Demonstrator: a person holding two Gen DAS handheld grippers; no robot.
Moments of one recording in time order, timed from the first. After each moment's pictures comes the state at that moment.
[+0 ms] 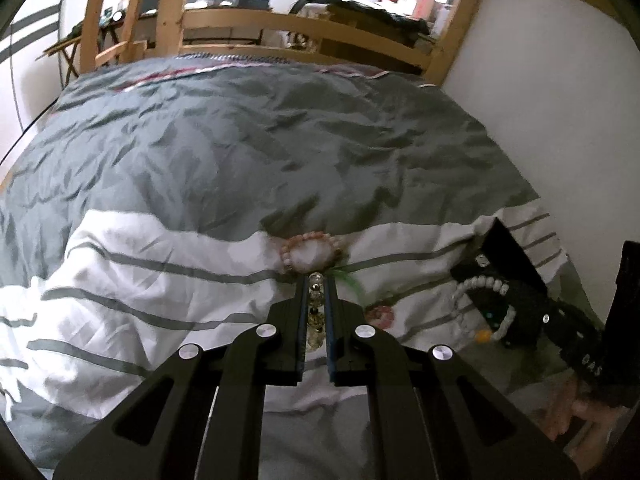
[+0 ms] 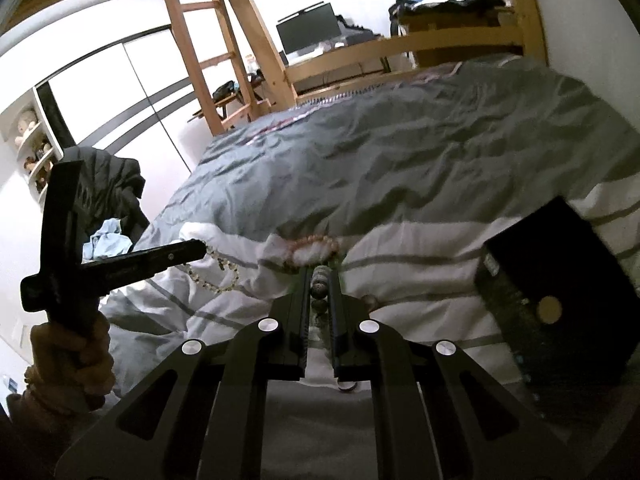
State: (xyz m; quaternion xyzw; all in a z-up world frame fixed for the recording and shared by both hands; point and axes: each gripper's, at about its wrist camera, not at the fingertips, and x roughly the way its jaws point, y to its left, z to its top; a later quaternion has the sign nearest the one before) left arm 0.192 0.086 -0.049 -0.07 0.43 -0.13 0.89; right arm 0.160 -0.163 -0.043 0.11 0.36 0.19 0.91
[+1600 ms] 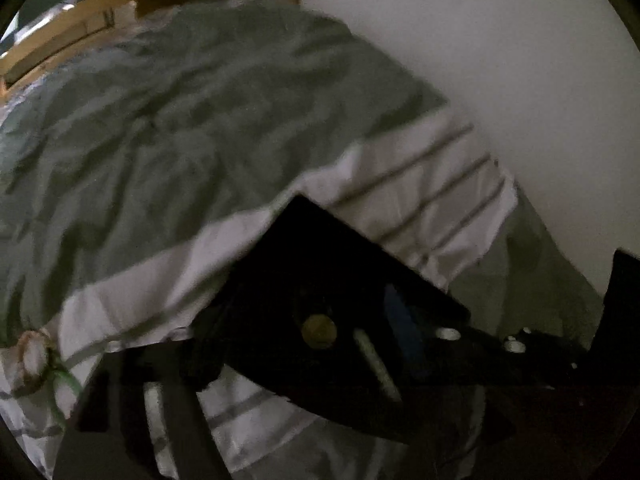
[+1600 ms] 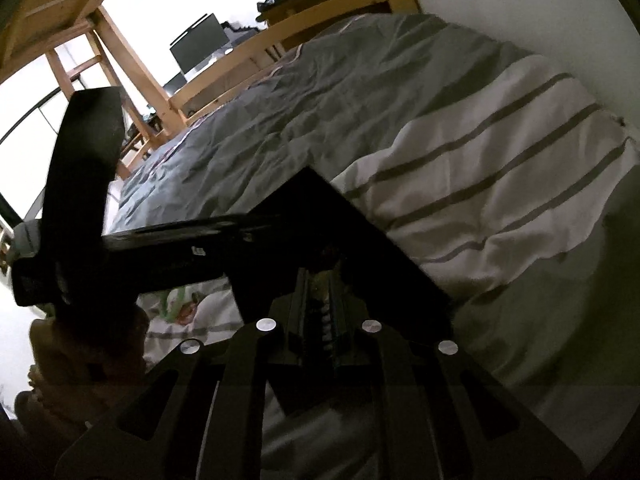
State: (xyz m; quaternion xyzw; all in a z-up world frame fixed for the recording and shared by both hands) left arm 0.273 -0.215 -0.083 0.03 0.49 -0.28 0.82; right arm 0.169 -0.369 -0.080 0.20 0.40 0.06 0.89
